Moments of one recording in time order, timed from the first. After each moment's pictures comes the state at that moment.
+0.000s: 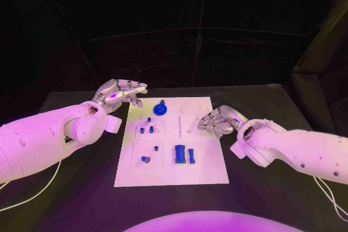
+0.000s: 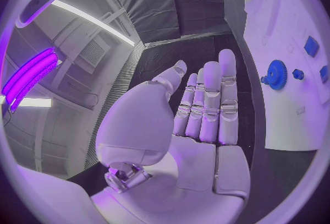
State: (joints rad) left arm 1.20 -0.79 -0.08 1.33 -0.11 -0.10 0.41; left_hand 1.29 -0.04 0.29 -0.04 0.05 1.00 0.19 0.16 0.07 1.05 0.11 0.31 0.09 1.13 0.03 0.98 0.48 0.17 1.16 0.13 0.55 0.60; right arm 1.04 -0.94 -0.06 1.65 -0.87 -0.52 -0.05; right_hand 1.42 0.03 -0.14 0.15 0.27 1.02 0.12 0.11 0.38 1.16 0.03 0.50 0.87 1.34 -0.05 1.03 0.78 0.17 1.17 0.06 0.97 0.68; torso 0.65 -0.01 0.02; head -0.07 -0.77
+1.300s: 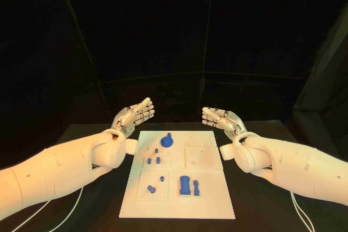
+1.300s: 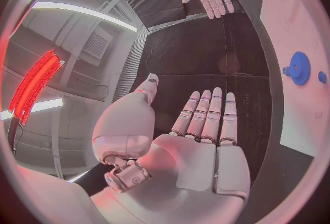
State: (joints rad) left arm 1.13 -0.70 -0.06 1.27 0.03 -0.29 0.49; left_hand 0.77 0.00 0.13 0.00 0.01 0.57 0.11 0.01 0.01 0.59 0.11 0.01 0.01 0.55 0.09 0.12 0.03 0.13 0.43 0.17 0.02 0.15; right arm 1.07 -0.71 -0.03 1.32 -0.19 -0.46 0.45; right_hand 0.87 0.01 -0.01 0.00 0.07 0.58 0.11 0.01 0.03 0.65 0.07 0.01 0.01 0.69 0.02 0.01 0.01 0.13 0.64 0.12 0.10 0.01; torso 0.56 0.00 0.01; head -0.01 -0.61
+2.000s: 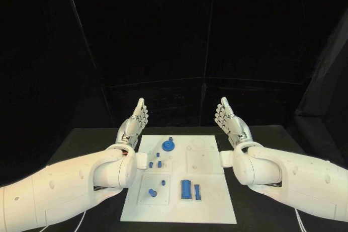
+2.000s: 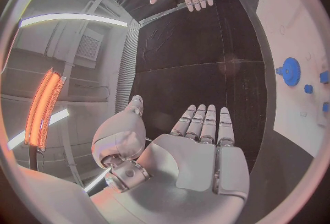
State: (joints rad) left arm 1.05 -0.78 0.00 1.57 0.02 -0.72 0.50; left_hand 0.32 0.00 0.02 0.00 0.00 0.24 0.00 0.00 0.00 0.24 0.01 0.01 0.00 0.23 0.00 0.01 0.00 0.02 0.18 0.02 0.00 0.02; right arm 1.05 -0.78 0.00 1.57 -0.02 -0.74 0.50; right_hand 0.36 0.00 -0.01 0.00 0.01 0.24 0.01 0.00 0.00 0.27 0.00 0.01 0.00 0.29 0.00 0.00 0.00 0.04 0.27 0.01 0.01 0.00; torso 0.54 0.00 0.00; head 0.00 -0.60
